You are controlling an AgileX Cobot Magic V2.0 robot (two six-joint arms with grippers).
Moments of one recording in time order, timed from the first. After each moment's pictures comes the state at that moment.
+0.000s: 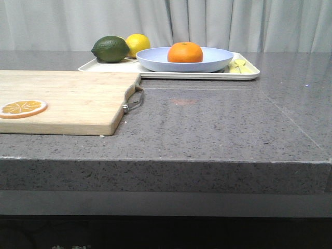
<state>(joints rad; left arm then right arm) -0.05 0.00 0.00 0.00 0.01 -0.01 0.09 0.60 -0.91 0.18 0.92 -0.21</state>
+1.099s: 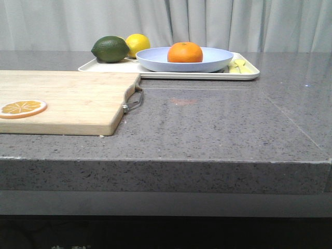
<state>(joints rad) -0.05 0.00 0.00 0.00 0.01 -0.01 0.00 -0.01 0.03 0.15 0.08 -0.21</state>
